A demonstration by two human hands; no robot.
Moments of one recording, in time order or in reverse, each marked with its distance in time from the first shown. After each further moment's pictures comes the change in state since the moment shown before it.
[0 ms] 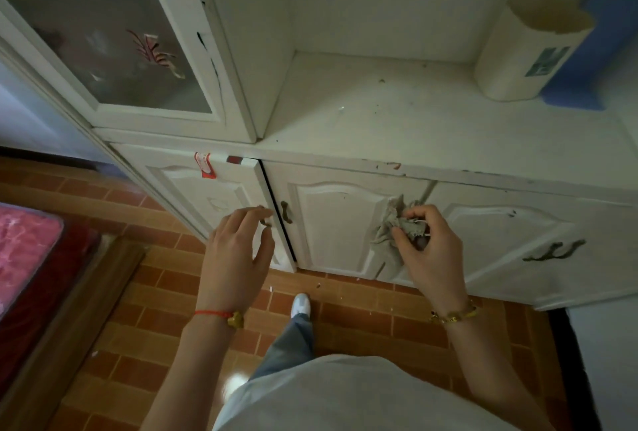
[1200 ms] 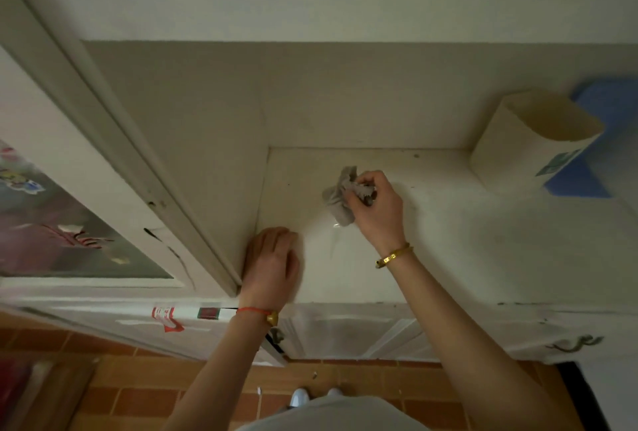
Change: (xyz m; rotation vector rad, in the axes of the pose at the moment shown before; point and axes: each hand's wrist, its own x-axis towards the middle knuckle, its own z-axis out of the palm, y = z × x) left_hand 0.272 -0.043 0.117 -0.023 -0.053 0.222; right_hand 0.303 -0.025 0.121 0.169 0.187 0.069
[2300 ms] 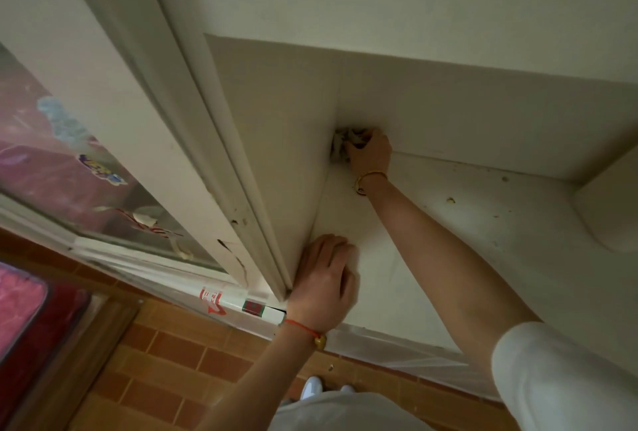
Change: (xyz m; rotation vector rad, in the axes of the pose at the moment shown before) left_hand -0.001 -0.002 0.004 -0.087 0.087 0.015; right_hand 0.119 -0.015 0.174 -0.110 -0.151 0.149
